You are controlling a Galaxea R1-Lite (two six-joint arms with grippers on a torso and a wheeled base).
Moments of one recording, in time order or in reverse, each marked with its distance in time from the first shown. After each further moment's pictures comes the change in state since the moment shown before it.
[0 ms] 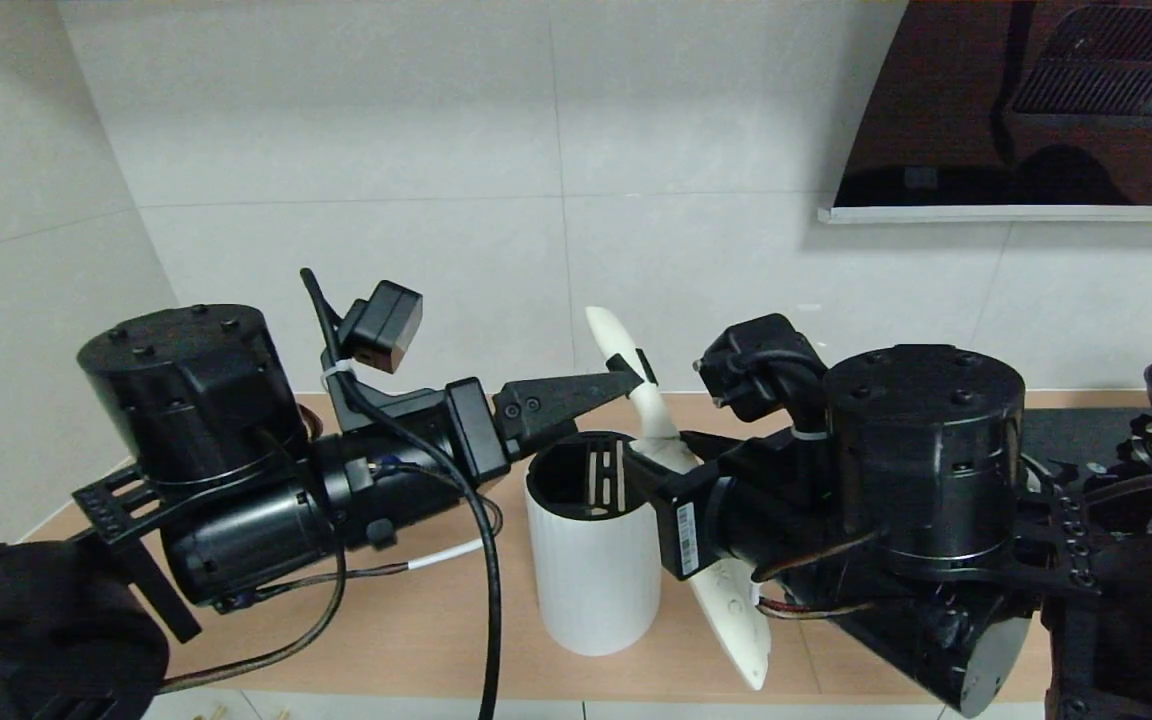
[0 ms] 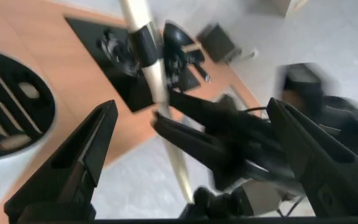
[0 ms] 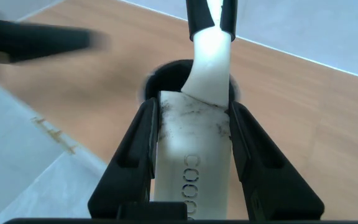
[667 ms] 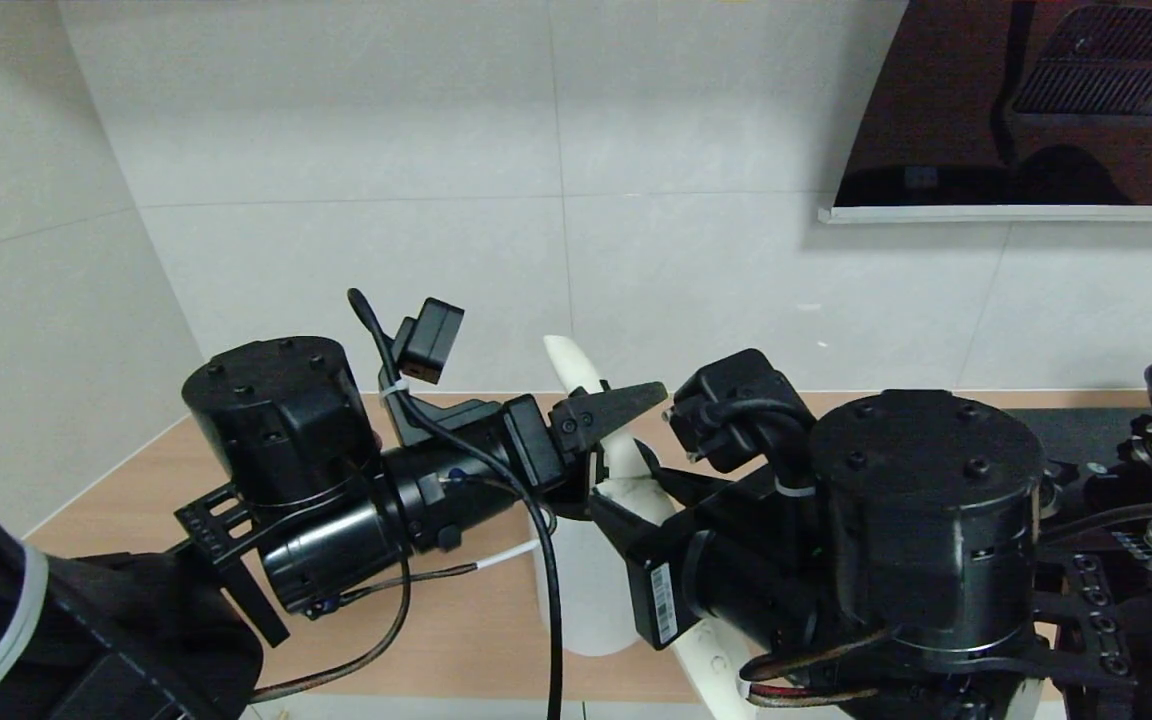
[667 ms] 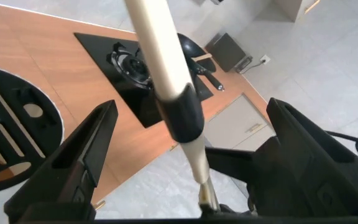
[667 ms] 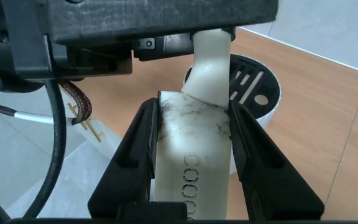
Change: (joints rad) left arm -0.052 0.113 0.005 -0.145 0.105 0.051; right arm 0.090 -0.007 0.022 0.000 -0.011 0.013
